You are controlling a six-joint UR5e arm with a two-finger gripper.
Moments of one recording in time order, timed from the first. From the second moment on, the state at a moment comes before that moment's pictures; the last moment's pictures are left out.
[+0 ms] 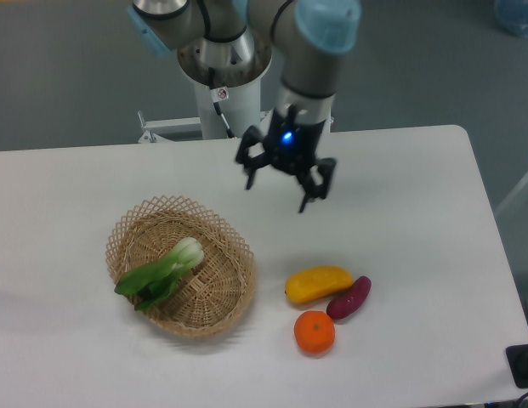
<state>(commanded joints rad) 2.43 -1.68 -1.82 -1.11 1.24 0.92</state>
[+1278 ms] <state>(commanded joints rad) 2.12 -1.95 -1.85 -0.83 1.39 0.69</state>
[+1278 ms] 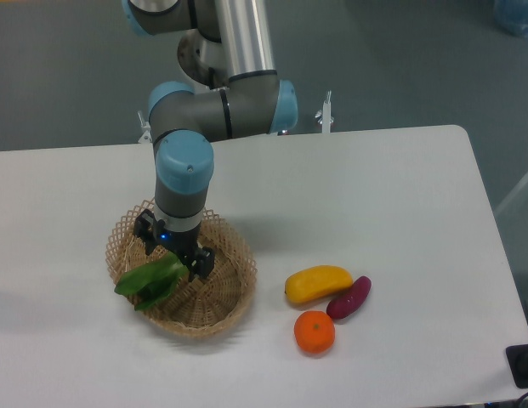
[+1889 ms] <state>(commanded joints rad) 2.10 -1.96 -1.85 -0.80 1.43 0.64</state>
